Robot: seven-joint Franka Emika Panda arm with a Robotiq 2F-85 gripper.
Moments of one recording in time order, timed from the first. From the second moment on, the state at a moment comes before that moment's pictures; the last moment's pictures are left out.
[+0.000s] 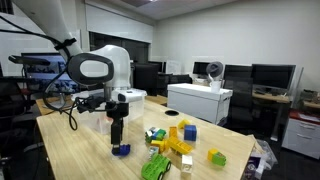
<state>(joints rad) -0.16 0.10 -0.35 -2.52 -0.19 2.59 0.40</state>
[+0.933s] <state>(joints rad) -0.20 0.16 -0.30 -2.55 -0.04 2.80 0.24</state>
